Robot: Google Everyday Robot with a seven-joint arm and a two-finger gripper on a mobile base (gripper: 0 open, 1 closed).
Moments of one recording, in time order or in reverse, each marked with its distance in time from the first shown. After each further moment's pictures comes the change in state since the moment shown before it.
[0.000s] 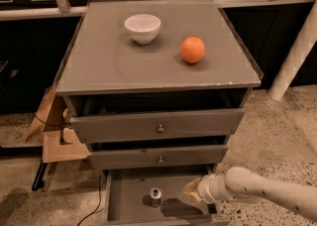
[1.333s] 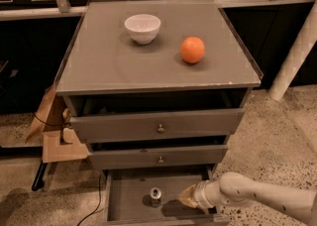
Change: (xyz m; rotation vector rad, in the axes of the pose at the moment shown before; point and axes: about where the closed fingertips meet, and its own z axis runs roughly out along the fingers) arm 0.032 0.006 0.048 -0.062 0.001 0.059
